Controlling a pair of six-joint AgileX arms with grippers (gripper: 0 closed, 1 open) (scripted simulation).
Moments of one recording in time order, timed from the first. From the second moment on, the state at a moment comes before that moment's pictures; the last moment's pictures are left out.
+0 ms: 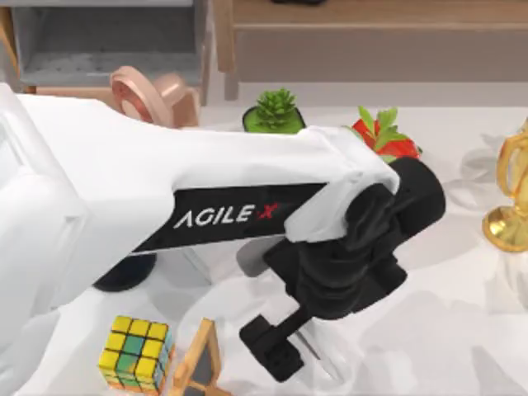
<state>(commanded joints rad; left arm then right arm) -1.00 2.08 1.49 -0.99 0.00 -1.66 0.00 0.00 0.00 0.00 0.00 0.00</state>
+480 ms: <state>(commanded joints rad) -1.00 2.12 1.43 -0.89 0.00 -1.66 0.00 0.00 0.00 0.00 0.00 0.00</state>
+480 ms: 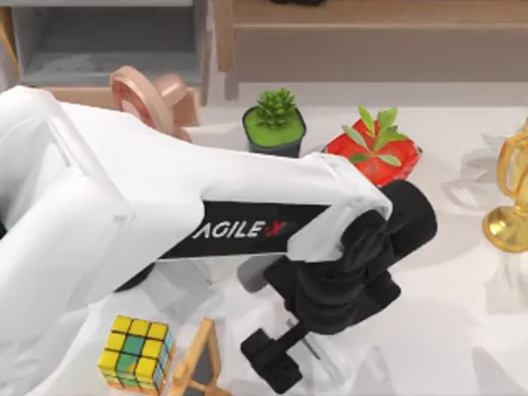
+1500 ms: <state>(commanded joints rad) -1.00 2.12 1.43 -0.89 0.00 -1.66 0.00 0.00 0.00 0.00 0.00 0.00</state>
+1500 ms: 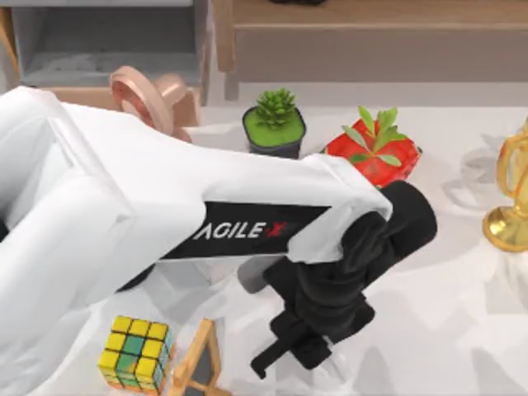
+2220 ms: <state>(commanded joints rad) -1.00 2.07 1.50 -0.99 0.00 -1.66 0.00 0.00 0.00 0.00 0.00 0.00</state>
